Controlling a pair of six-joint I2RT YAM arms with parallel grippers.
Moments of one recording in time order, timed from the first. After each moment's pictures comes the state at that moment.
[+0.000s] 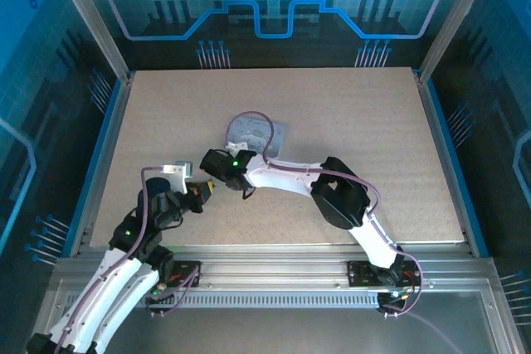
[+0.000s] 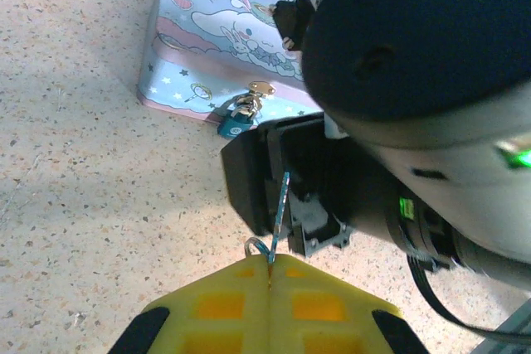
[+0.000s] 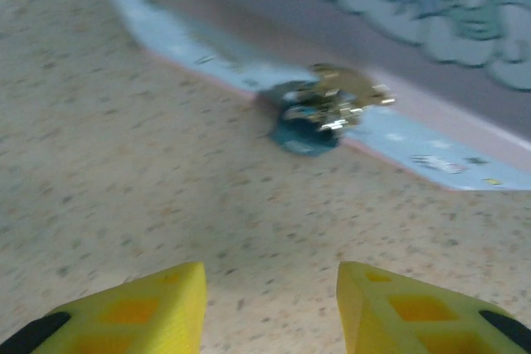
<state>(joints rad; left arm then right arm) -0.33 0.41 0.35 -0.40 0.23 -0.48 1.07 2.20 1.76 -0.87 0.55 0.88</state>
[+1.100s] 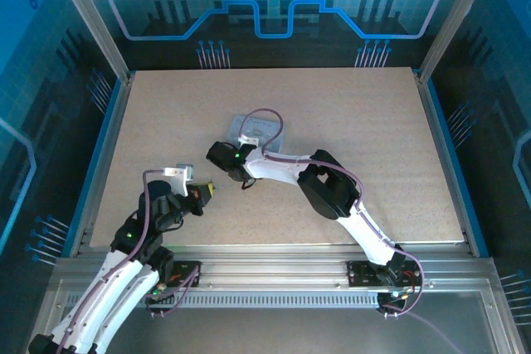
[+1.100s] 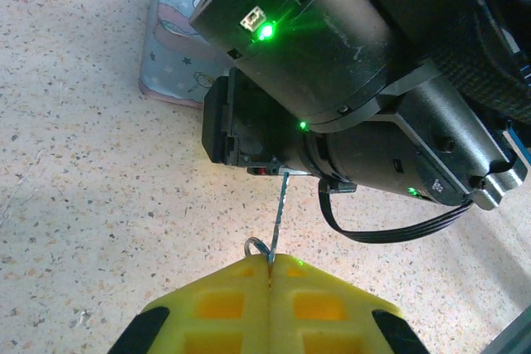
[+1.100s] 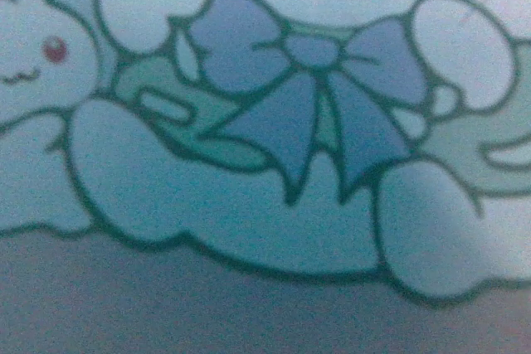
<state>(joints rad) -0.33 0.38 0.30 -0.37 0.23 -0.47 0.98 2.35 1.83 -0.79 0.57 1.05</state>
